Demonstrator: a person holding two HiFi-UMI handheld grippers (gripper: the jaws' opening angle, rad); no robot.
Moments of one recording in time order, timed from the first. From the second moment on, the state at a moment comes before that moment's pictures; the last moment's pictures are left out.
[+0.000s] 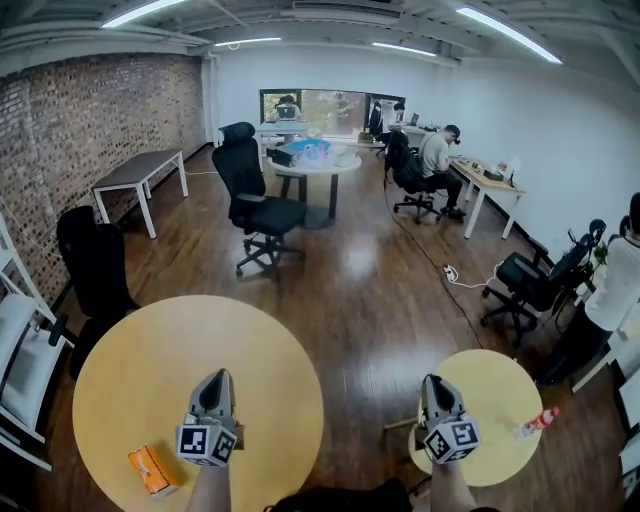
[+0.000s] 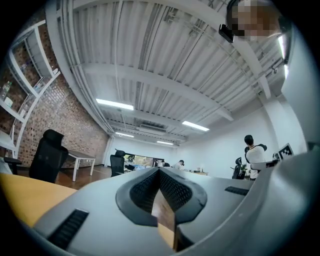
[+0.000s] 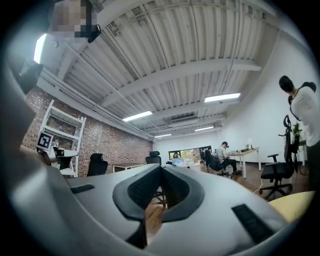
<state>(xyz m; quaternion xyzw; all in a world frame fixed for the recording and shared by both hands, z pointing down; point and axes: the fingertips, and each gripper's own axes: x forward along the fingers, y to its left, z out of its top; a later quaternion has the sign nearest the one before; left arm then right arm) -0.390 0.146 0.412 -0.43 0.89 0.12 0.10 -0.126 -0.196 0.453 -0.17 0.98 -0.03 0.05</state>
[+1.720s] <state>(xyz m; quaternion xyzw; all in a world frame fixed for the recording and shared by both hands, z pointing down) -0.045 -0.394 0.456 -0.82 0.56 0.12 -0.01 0.336 -0.406 0.509 -0.60 0.80 -0.04 0.00</state>
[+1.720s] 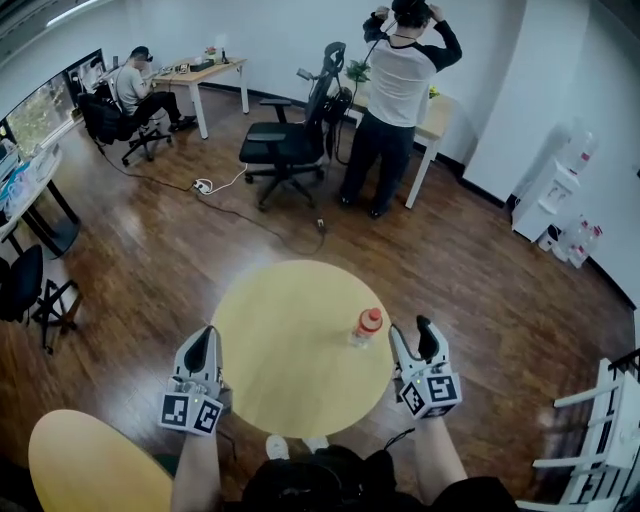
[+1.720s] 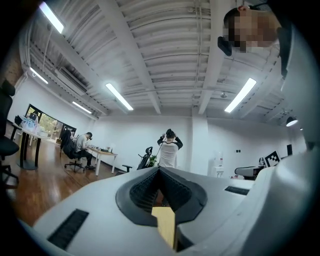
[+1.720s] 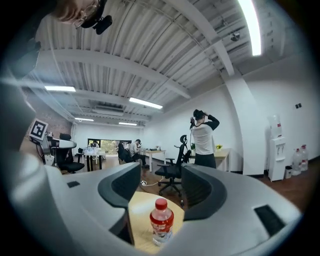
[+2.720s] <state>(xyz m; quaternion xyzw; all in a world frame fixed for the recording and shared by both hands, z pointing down) -0.038 -0.413 0.569 -0.78 0.61 0.03 -0.12 0.303 -0.479 0.671 -0.56 0.81 -0.15 -0.11</state>
